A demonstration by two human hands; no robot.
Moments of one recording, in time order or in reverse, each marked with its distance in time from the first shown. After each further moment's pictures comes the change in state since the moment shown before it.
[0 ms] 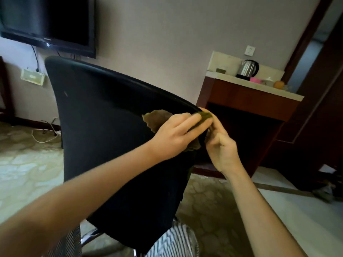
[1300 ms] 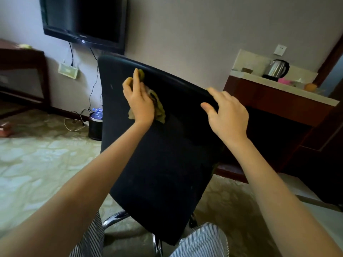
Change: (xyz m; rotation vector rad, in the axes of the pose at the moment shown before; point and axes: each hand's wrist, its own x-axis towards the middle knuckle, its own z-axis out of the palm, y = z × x) left_hand -0.056 -0.106 -0.070 -0.029 0.470 -1.226; right_hand 0.046 -0.026 0.085 -1.463 0.231 -0.296
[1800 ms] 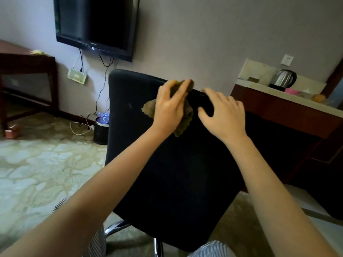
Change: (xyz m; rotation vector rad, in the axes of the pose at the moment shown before) left_hand -0.001 0.022 0.013 0.100 -0.147 0.657; right_hand 0.032 -0.021 0.012 -0.116 -0.112 -0.056
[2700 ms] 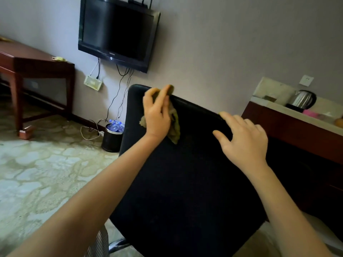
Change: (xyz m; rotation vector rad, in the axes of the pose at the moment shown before) left_hand 0.016 -0.081 -0.019 -0.066 0.149 -0.318; right_hand 0.020 -0.007 0.022 -0.042 0.176 -0.134
